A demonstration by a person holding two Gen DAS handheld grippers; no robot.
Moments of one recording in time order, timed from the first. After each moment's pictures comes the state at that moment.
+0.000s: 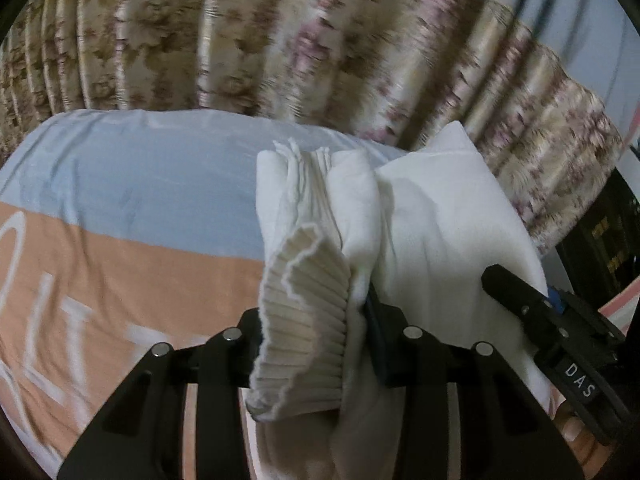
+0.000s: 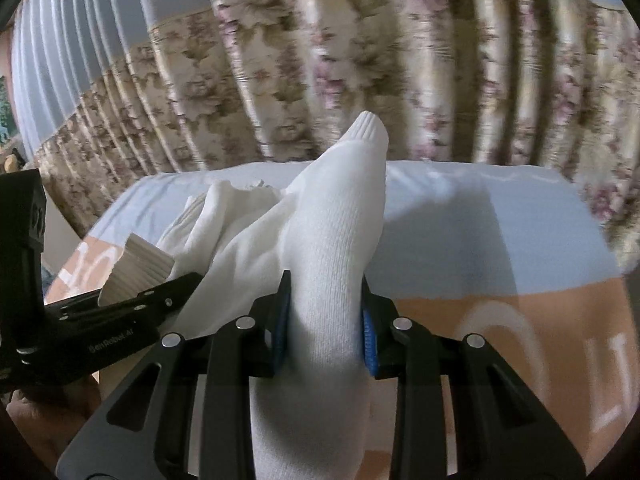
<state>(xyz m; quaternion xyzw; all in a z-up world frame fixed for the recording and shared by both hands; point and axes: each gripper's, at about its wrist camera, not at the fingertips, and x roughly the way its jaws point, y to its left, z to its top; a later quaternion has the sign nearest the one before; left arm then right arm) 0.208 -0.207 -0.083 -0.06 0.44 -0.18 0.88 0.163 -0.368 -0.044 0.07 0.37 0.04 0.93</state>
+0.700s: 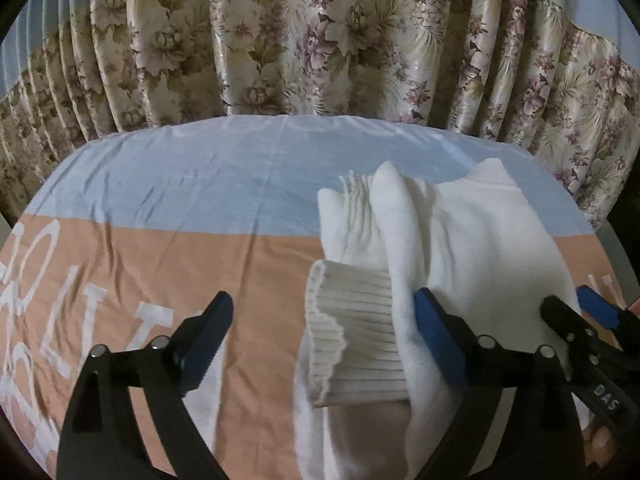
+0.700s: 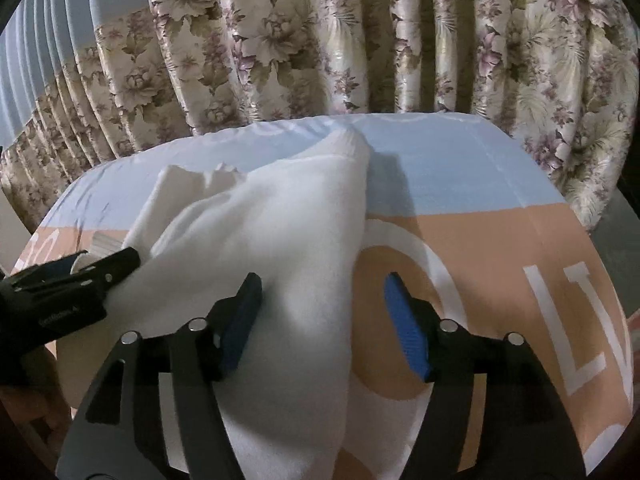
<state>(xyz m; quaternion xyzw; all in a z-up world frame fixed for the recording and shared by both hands) 0.184 -0.228 -0.114 0.02 0.40 -0.09 0.91 0.112 -0.424 -0.106 0.08 0.37 -0.04 0.92</state>
